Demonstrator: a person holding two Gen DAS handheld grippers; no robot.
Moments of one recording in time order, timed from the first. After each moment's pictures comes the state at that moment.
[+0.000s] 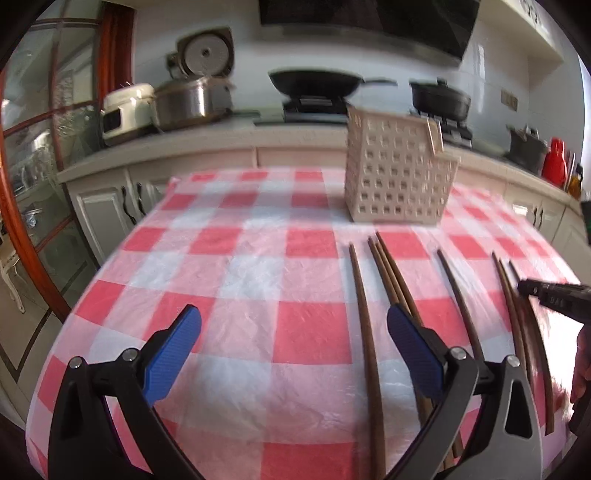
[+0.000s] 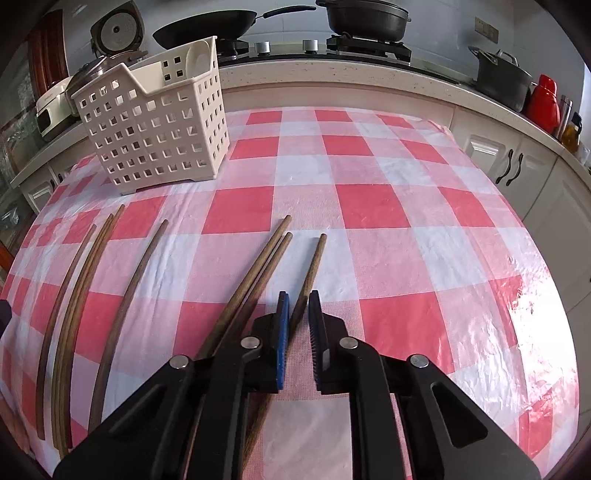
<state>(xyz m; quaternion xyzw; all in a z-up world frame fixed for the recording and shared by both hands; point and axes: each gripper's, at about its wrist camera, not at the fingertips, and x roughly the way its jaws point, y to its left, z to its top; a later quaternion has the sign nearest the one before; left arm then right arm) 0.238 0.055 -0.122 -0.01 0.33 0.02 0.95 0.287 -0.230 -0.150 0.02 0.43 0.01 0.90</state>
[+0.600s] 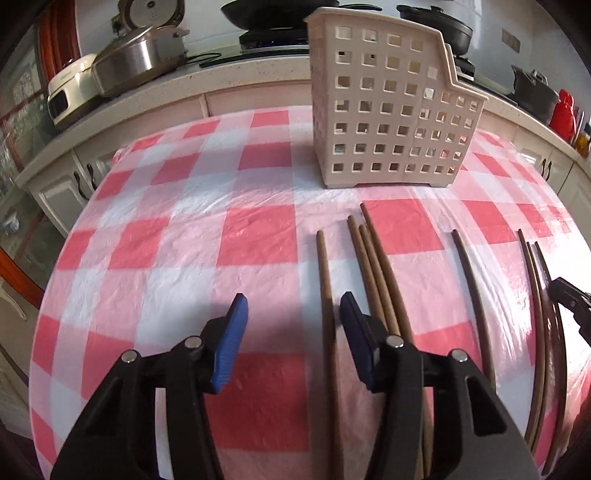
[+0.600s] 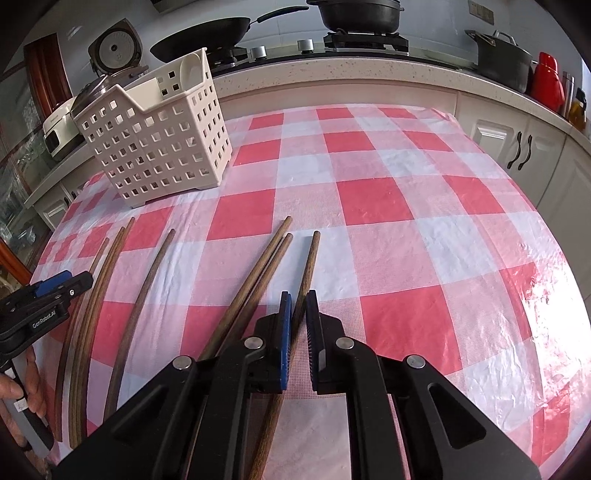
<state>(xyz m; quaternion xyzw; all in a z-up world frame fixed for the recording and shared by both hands) 0.337 0.020 -0.144 0.03 0.44 0.00 0.90 0.288 -0.241 -0.151 0.06 0.43 0.03 0.90</state>
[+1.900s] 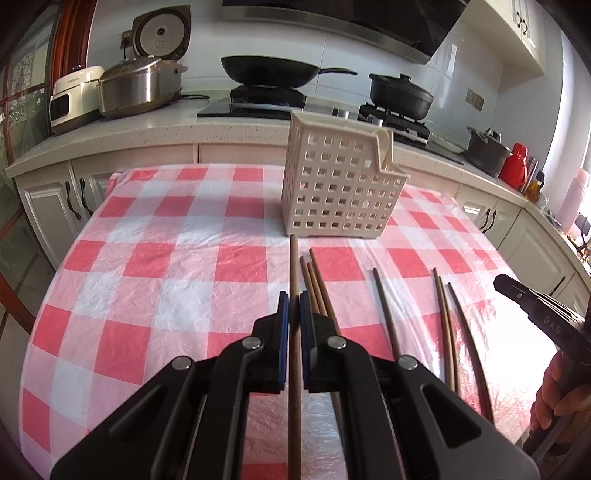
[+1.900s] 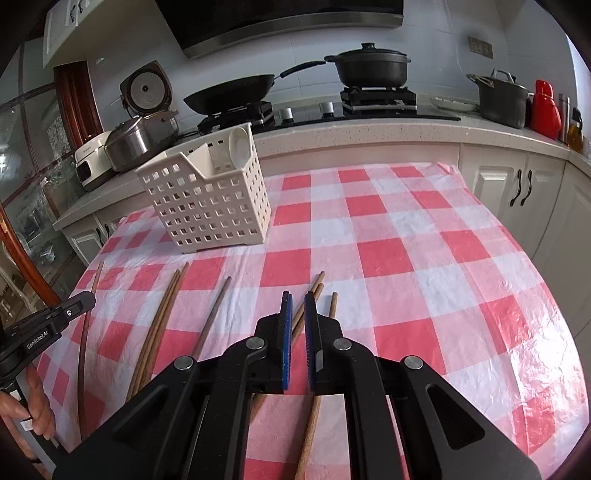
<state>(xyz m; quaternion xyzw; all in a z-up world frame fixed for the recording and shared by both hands) 0.260 0.040 -0.078 -0.05 0.34 -0.07 0.94 0.242 -0.231 -0.087 0.07 0.33 0.07 0.94</state>
